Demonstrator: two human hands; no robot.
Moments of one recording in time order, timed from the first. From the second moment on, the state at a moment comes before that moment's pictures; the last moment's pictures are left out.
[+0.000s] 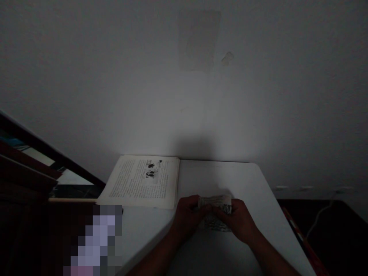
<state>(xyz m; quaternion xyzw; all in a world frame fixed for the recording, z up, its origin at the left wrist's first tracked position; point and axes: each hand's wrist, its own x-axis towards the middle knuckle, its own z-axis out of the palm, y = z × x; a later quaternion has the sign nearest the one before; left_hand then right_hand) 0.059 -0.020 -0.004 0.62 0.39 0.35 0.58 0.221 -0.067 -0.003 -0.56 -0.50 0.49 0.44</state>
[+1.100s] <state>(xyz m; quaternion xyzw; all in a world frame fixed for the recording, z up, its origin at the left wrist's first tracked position) 0.056 -0.012 0.001 0.58 0.42 0.35 0.60 0.226 -0.066 -0.005 -0.51 -0.45 0.58 0.46</state>
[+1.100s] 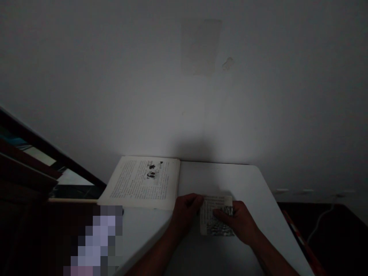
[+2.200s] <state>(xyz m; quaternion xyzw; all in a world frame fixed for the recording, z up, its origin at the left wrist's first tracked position) 0.054 -0.023 -0.005 0.67 0.36 0.28 0.59 0.232 -0.065 -0.005 -0.51 -0.35 0.57 0.54</state>
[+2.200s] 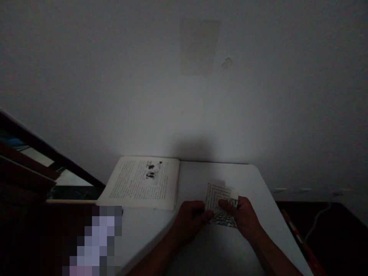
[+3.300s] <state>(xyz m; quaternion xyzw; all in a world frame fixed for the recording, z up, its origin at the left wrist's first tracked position) 0.054 -0.022 0.002 0.70 0.33 0.27 0.57 0.232 -0.064 -0.004 -0.49 -0.41 0.59 0.49</state>
